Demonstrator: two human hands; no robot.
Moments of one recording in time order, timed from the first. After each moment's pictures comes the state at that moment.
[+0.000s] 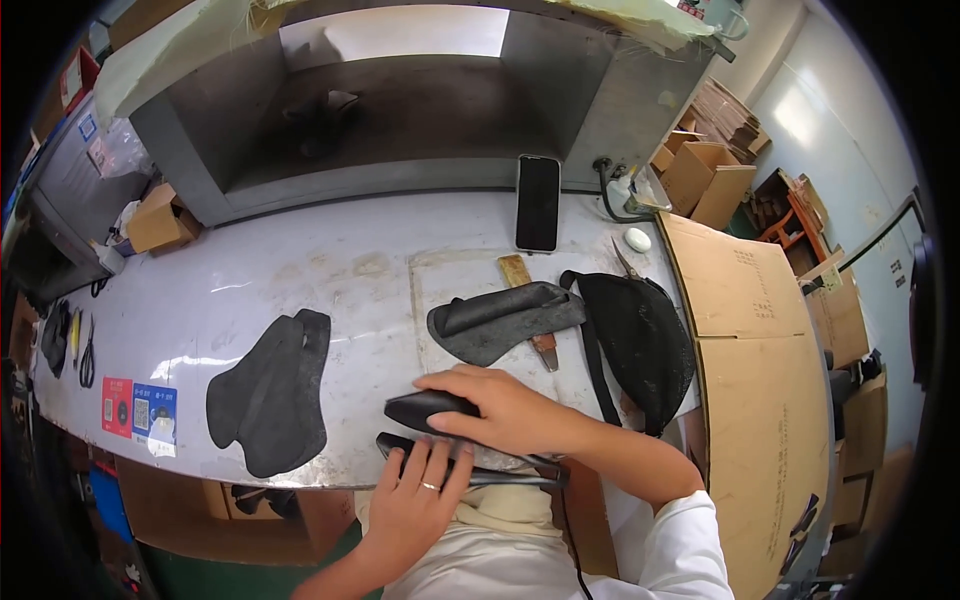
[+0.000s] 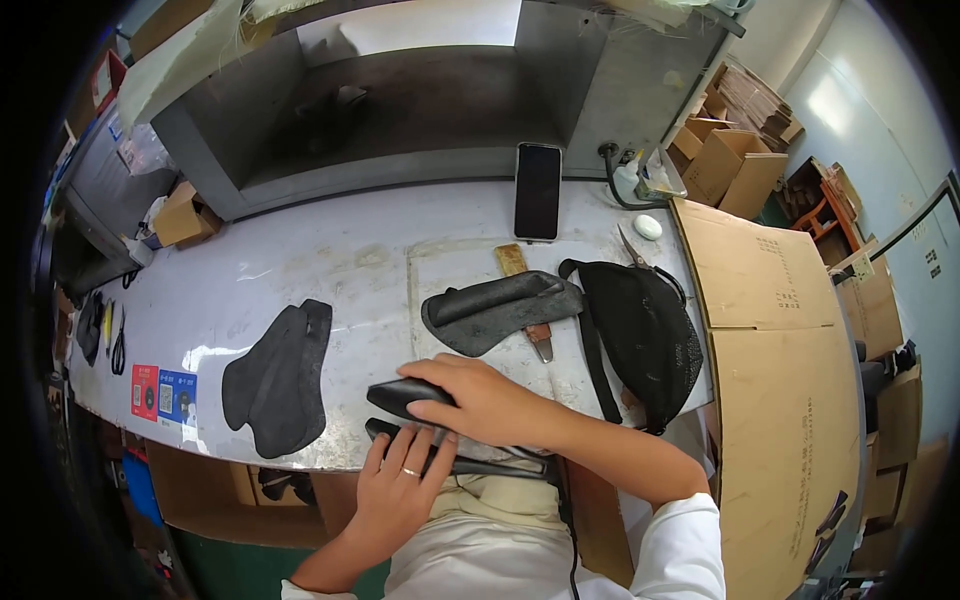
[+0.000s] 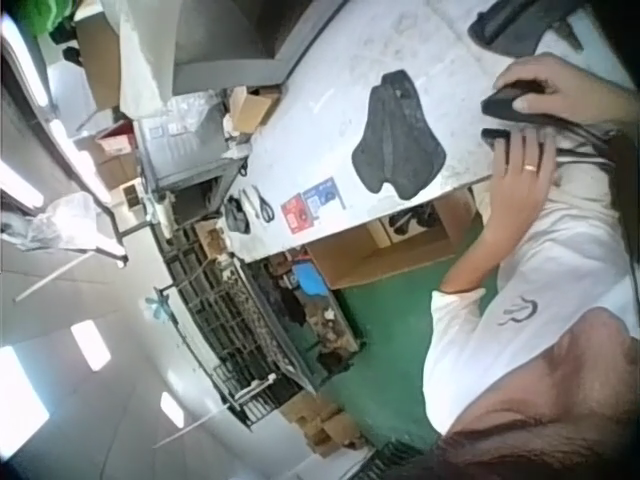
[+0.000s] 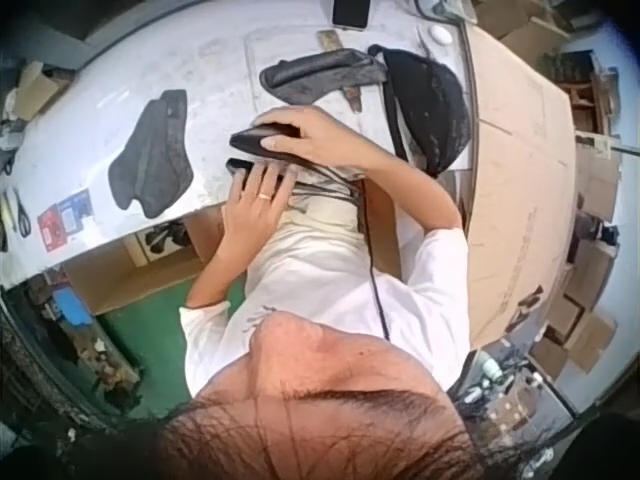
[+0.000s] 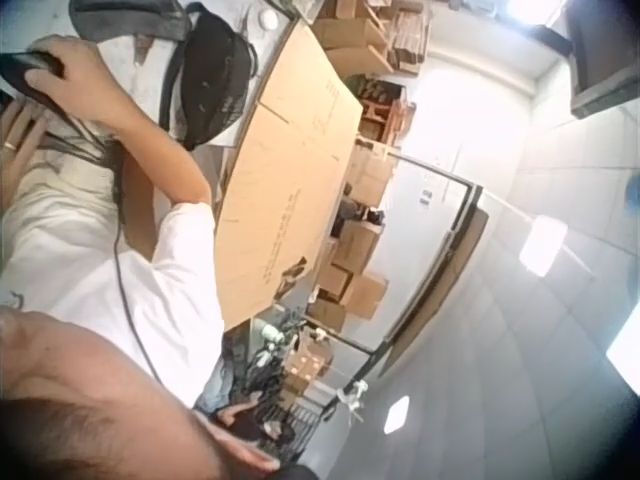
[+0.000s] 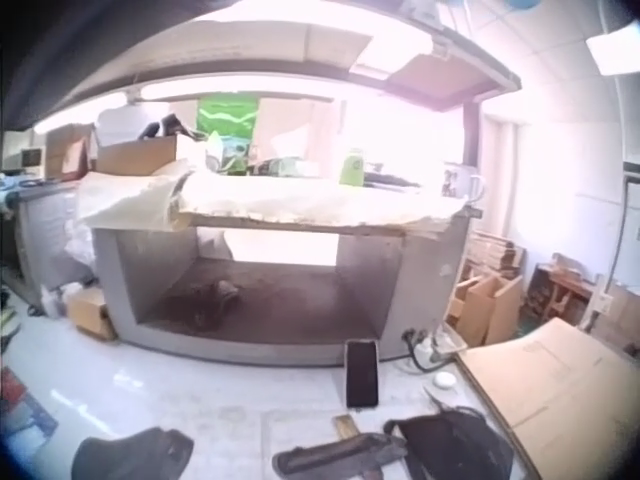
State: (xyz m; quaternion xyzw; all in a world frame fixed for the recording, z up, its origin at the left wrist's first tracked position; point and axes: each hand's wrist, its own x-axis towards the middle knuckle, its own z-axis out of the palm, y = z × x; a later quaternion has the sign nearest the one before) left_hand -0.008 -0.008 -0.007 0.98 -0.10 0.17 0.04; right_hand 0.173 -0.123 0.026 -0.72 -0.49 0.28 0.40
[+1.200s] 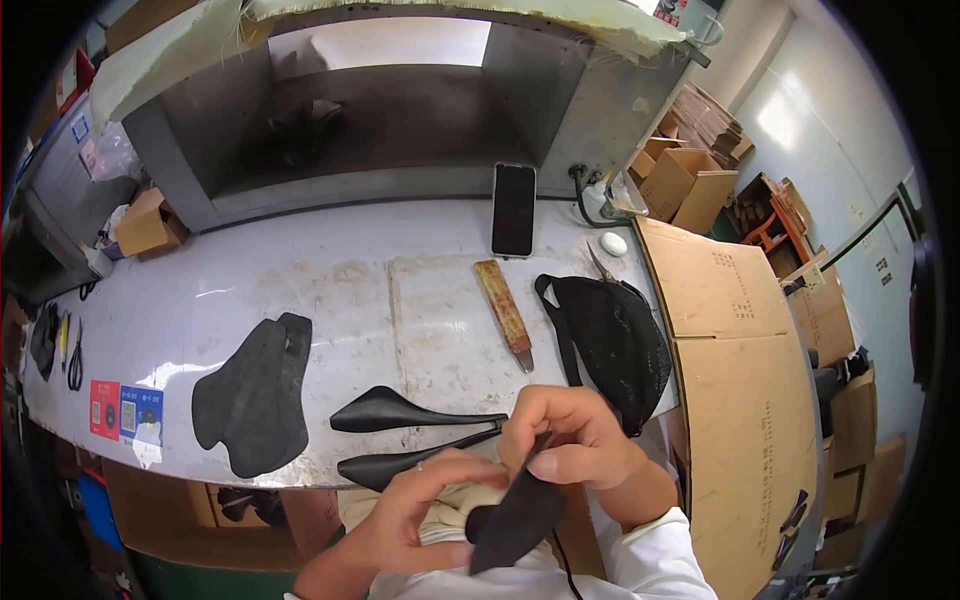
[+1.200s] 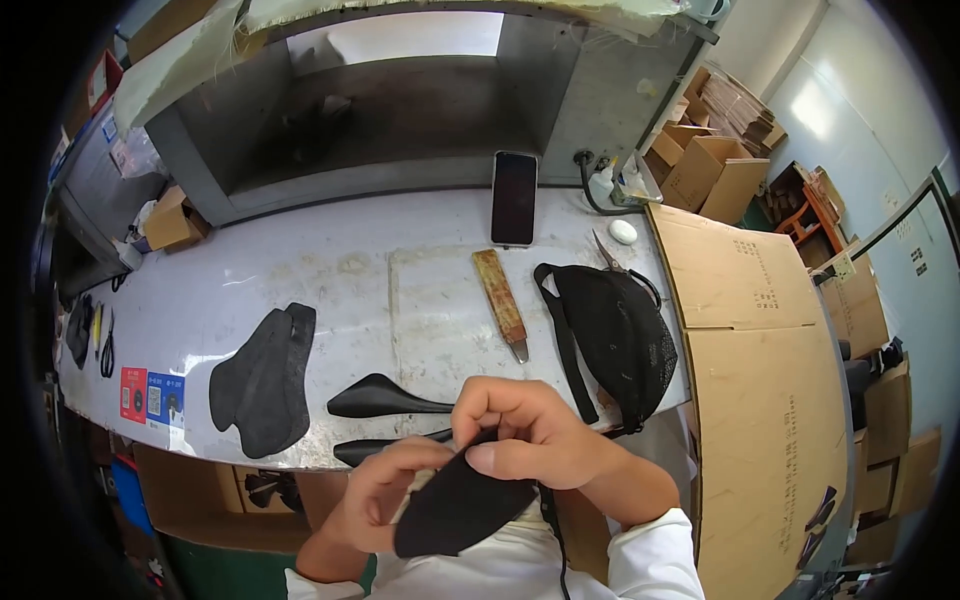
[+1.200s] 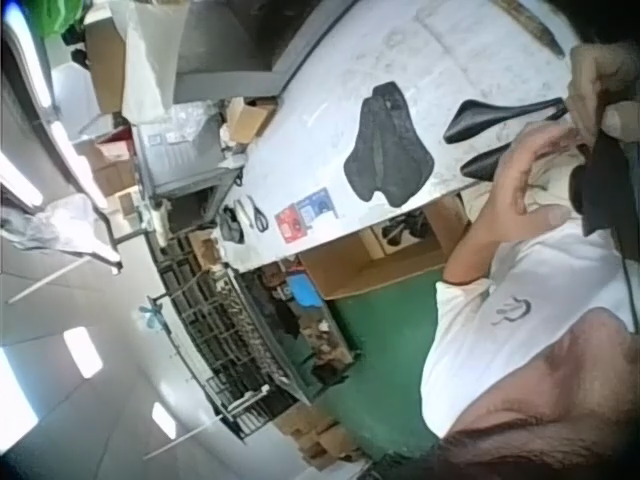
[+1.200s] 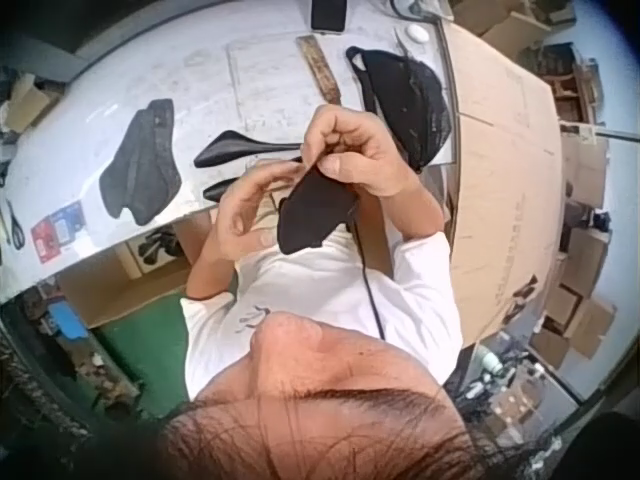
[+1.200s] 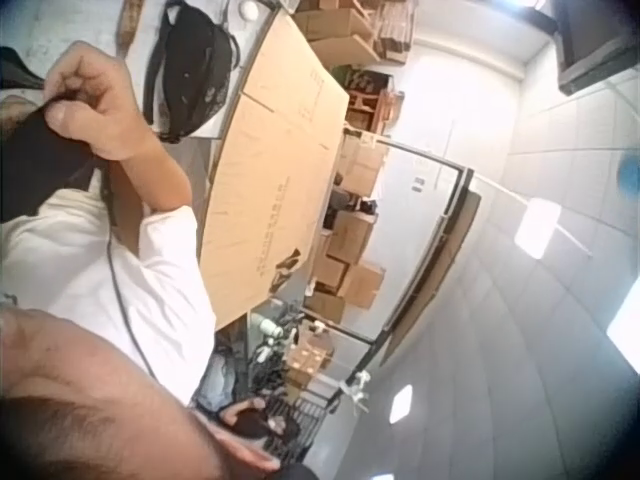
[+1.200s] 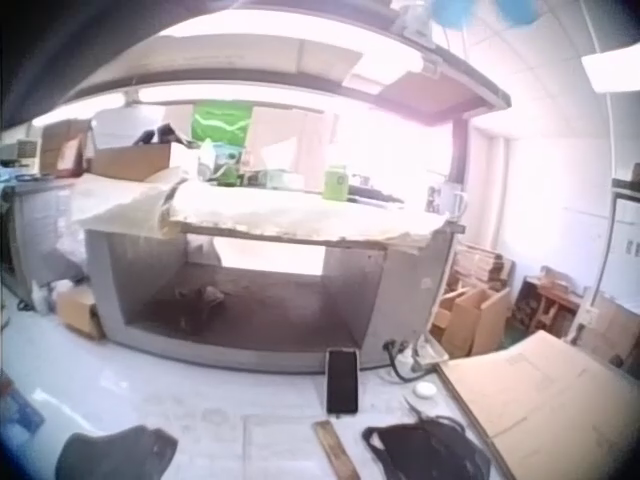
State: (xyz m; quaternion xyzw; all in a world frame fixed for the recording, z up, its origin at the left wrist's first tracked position) left_hand 0.007 -0.014 0.040 0.53 -0.12 0.05 0.83; right_hand 0.144 -0.198 0.091 -0.44 -0.30 0.47 0.71
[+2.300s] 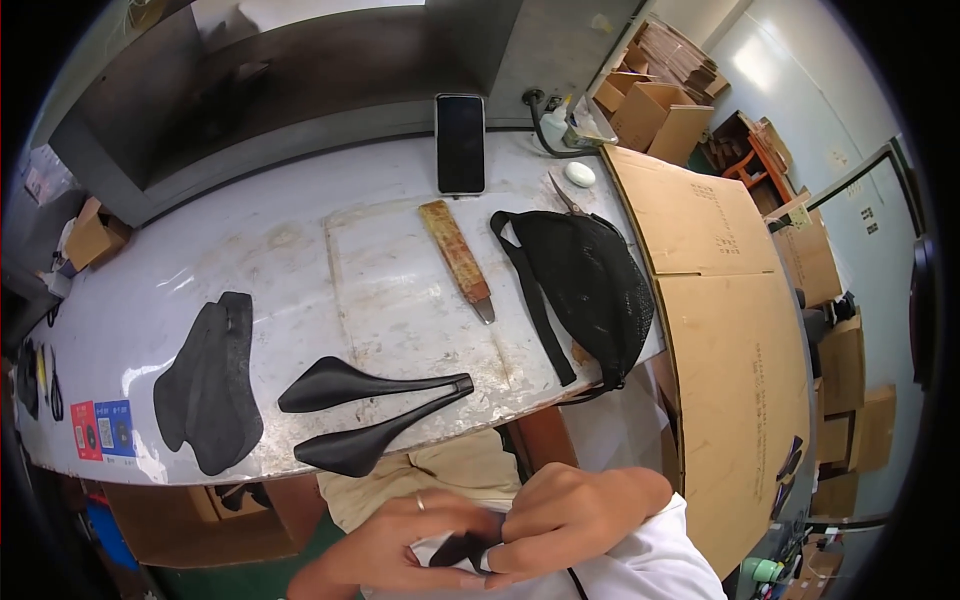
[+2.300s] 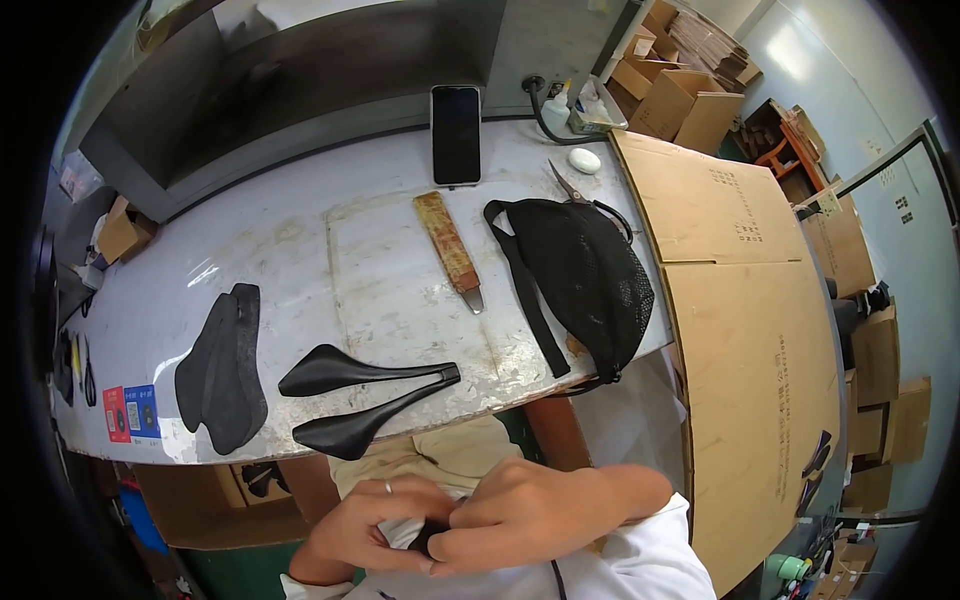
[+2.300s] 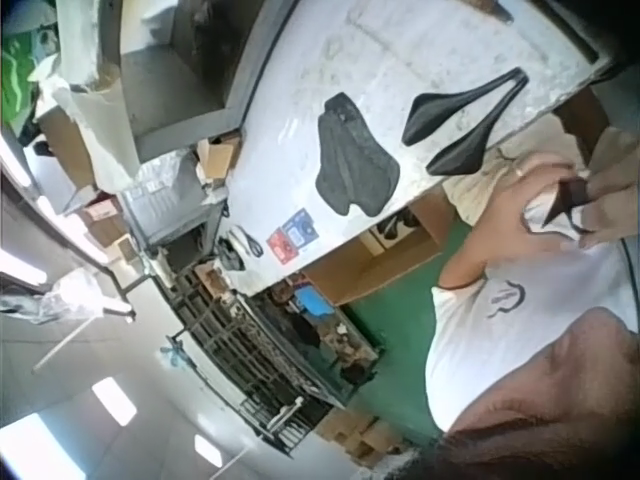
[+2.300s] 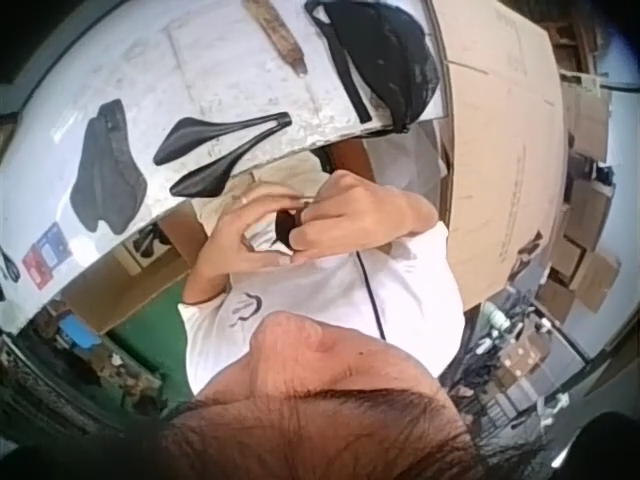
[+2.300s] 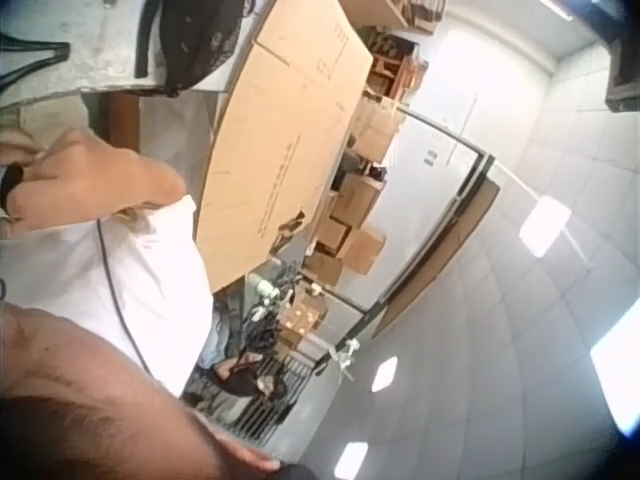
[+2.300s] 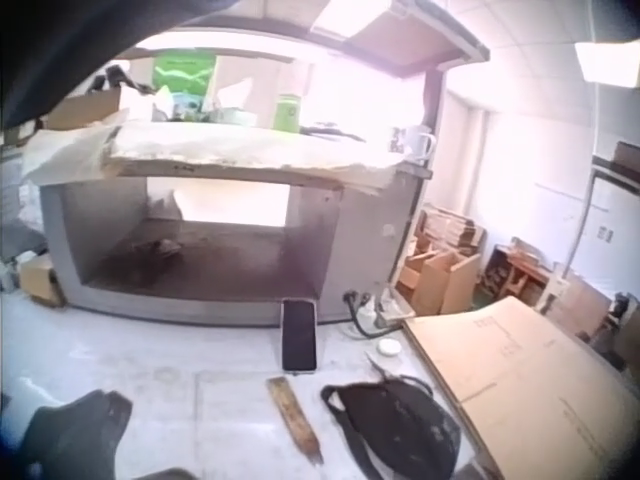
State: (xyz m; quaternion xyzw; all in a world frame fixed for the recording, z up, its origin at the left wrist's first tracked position) left_hand -0.005 -0.028 0.024 0.69 -0.21 -0.06 0.69; right_hand 0.099 -0.237 0.084 -0.57 -0.63 0.16 0.50
